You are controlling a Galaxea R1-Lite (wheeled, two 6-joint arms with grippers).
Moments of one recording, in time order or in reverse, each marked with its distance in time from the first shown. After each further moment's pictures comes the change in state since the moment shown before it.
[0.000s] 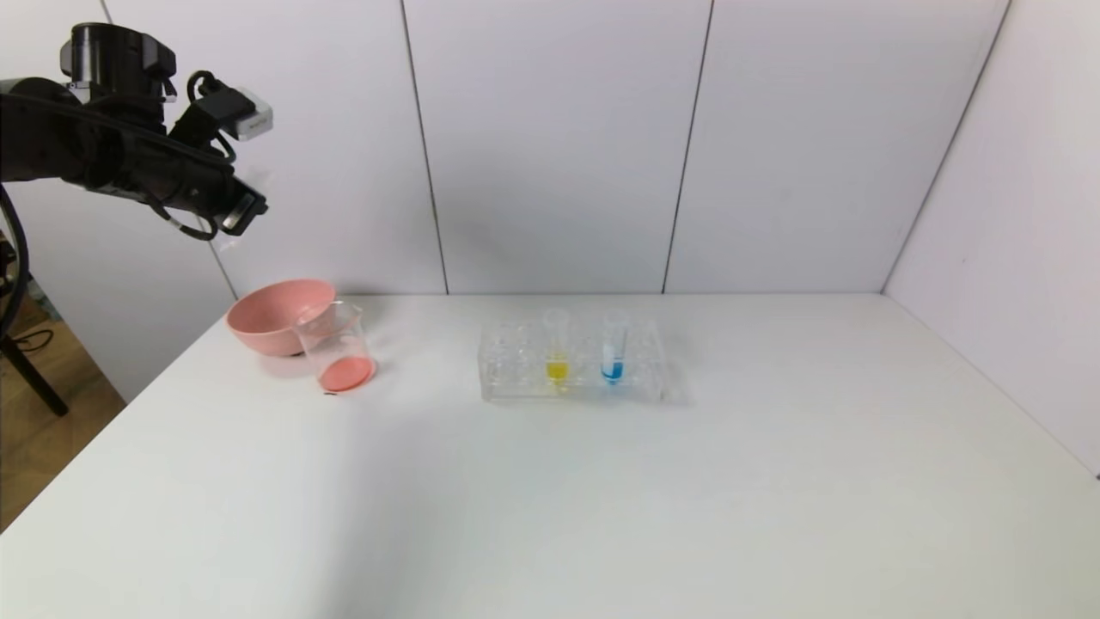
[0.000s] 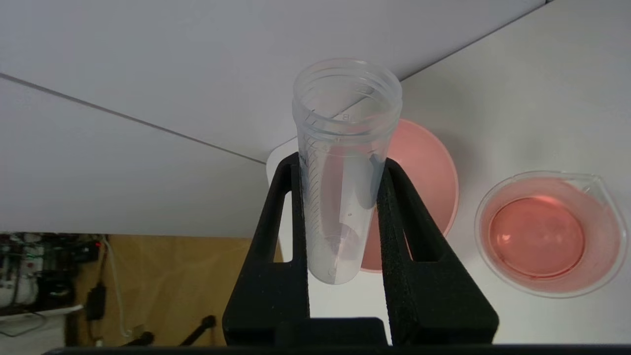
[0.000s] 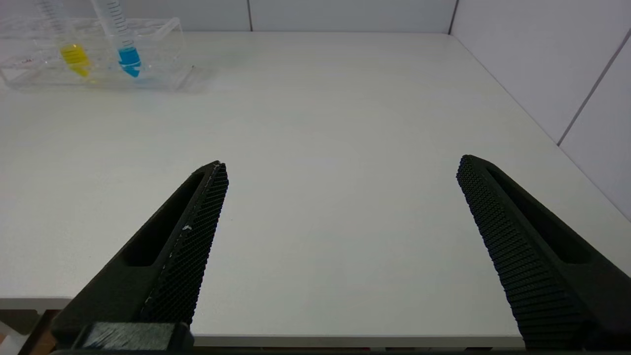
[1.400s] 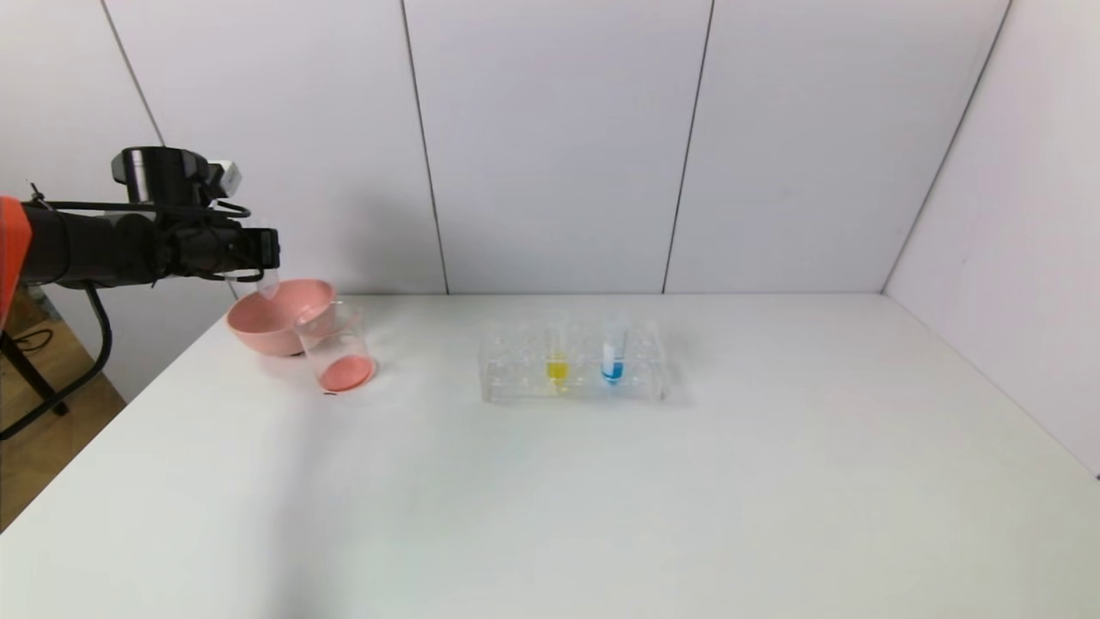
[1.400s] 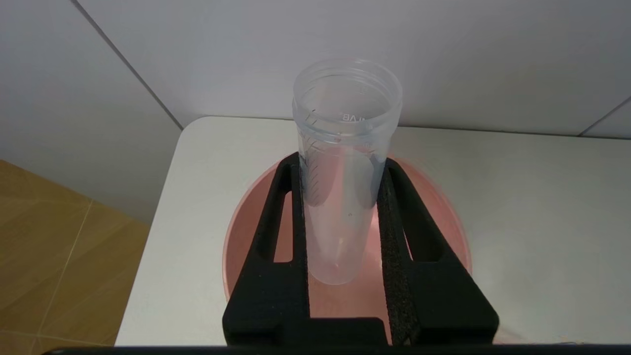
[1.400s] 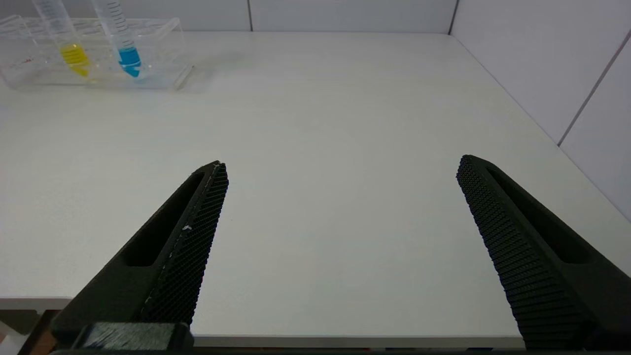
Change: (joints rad) left arm 0.081 0.179 0.259 -0.506 -0.031 -0.531; right arm 0.000 0.000 0.000 0.000 0.000 -0.001
